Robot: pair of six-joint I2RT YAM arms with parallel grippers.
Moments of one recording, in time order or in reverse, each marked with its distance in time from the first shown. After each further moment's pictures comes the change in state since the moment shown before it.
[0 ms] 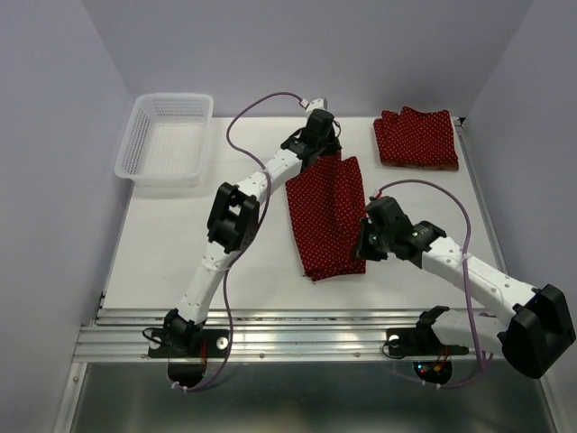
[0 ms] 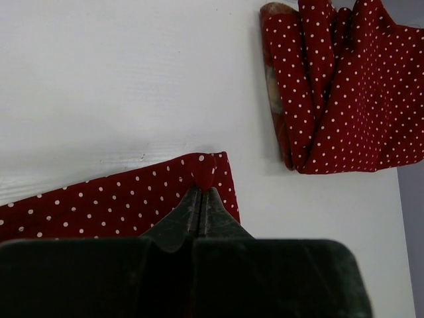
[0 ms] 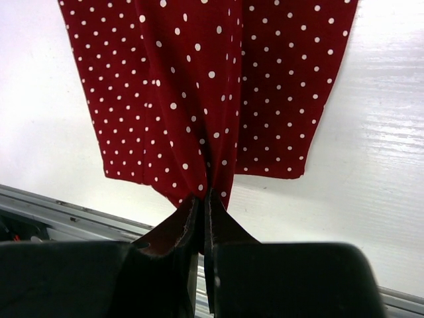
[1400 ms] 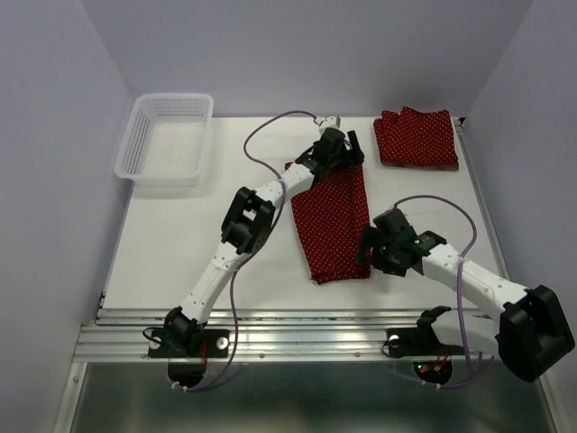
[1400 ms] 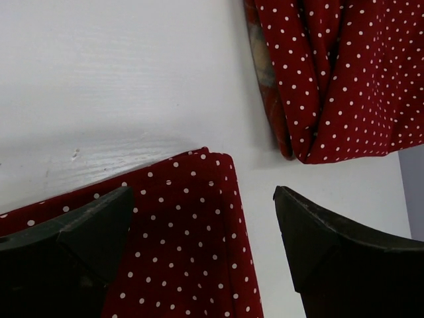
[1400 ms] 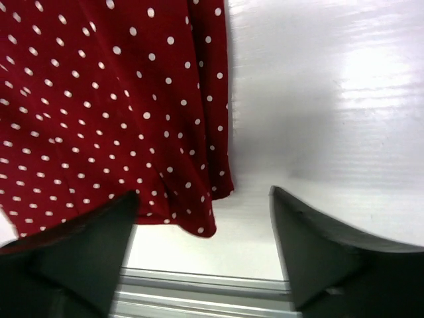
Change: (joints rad) left arm -0.055 0.177 0.034 0.172 0.045 -0.054; right arm -0.101 0.030 -0.179 0.051 0.085 0.038
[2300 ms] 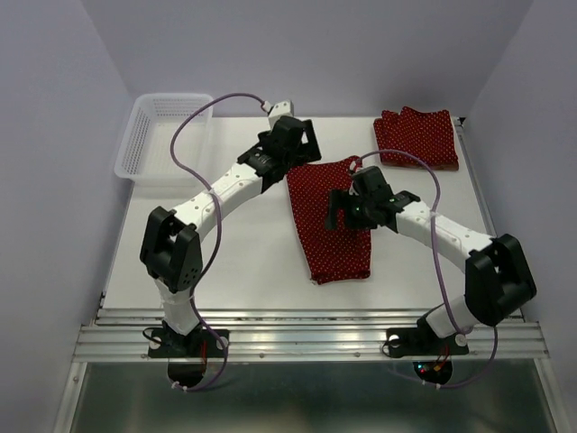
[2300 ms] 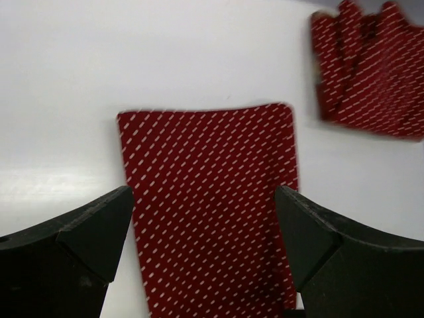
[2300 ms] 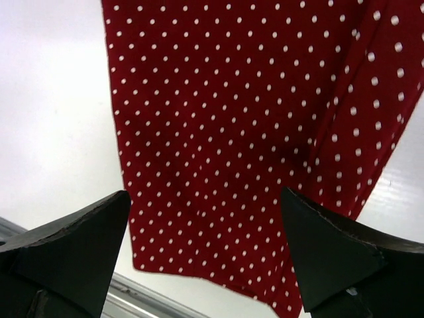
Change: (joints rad) left arm 0.020 -0.822 -0.630 -0.207 -0.241 0.121; right arm -0.001 0.257 0.368 0.118 -0.179 -0.285
